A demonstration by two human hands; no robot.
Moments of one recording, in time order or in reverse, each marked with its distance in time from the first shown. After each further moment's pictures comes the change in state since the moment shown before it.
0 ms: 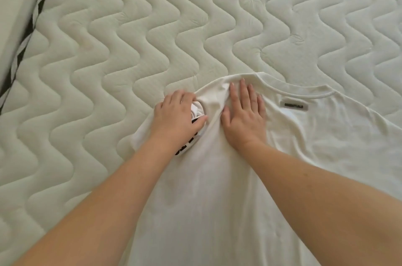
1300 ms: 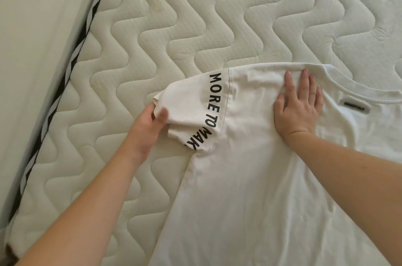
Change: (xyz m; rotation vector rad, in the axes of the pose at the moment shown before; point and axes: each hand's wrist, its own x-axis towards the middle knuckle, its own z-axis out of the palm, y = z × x) left_hand -0.129 -0.134 -0.042 -1.260 -0.040 -0.602; right_hand 0.000 -0.003 0.001 0.002 -0.002 0.023
